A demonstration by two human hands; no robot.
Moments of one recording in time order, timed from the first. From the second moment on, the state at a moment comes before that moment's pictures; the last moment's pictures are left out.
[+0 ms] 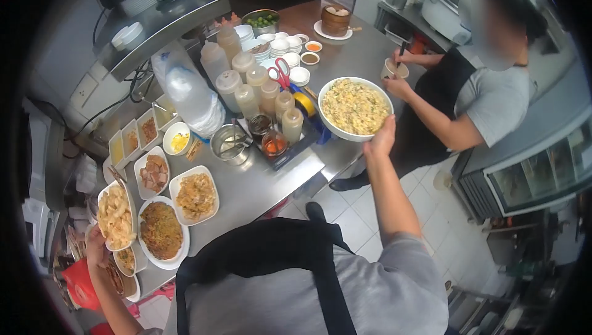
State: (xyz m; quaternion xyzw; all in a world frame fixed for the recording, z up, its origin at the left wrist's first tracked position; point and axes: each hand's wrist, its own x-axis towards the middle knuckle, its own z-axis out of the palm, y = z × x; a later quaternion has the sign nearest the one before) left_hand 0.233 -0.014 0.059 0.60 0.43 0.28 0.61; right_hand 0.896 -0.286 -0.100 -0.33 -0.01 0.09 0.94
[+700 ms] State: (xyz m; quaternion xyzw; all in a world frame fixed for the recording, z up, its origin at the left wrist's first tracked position) left_hand 0.686 -0.117 0.106 0.58 0.36 0.19 0.70; right_hand 1.091 -0.187 -0.126 -0.61 -0.10 0.27 0.74
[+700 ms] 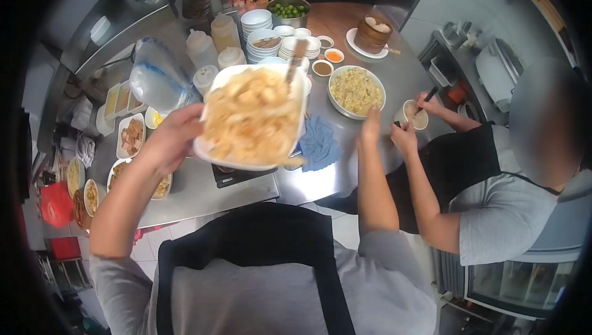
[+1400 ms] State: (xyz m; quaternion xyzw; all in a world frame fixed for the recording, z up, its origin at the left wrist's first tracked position) left_hand 0.787 -0.083 0.063 0.58 0.34 0.18 0.72; right_hand 0.976 -0.247 0.118 -0.59 -0.57 0.05 0.58
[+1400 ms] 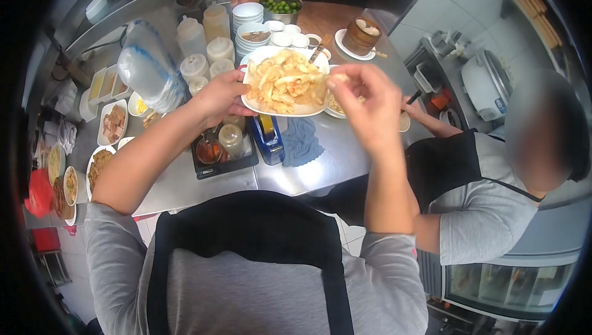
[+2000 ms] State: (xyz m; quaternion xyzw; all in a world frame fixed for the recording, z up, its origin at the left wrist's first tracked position) left_hand 0.768 -0.099 0.052 0.56 0.31 0.23 0.73; right_hand 0.992 -0.230 0.157 -0.65 -0.62 0.13 0.42
